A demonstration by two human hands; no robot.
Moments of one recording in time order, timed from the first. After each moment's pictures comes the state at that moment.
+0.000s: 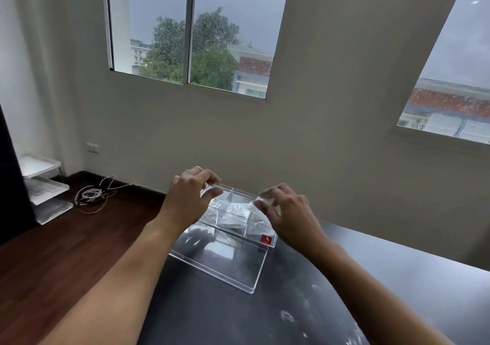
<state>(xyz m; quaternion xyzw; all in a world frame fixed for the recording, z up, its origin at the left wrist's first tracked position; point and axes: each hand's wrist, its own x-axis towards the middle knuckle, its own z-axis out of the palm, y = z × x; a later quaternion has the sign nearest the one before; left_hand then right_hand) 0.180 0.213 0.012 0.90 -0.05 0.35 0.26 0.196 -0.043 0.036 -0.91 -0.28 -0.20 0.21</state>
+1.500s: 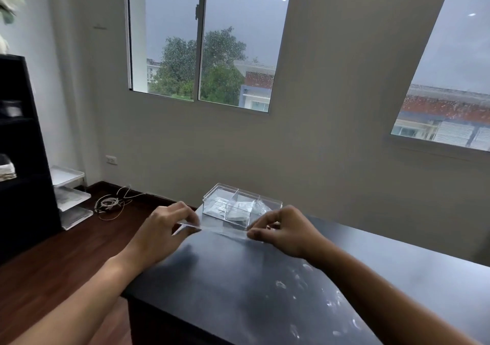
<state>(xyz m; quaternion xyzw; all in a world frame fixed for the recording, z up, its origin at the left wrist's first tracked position) 0.044 0.241 -0.002 0.89 -0.16 0.34 0.27 0.100 -0.058 0.065 -0.86 -0.32 0.02 0.39</state>
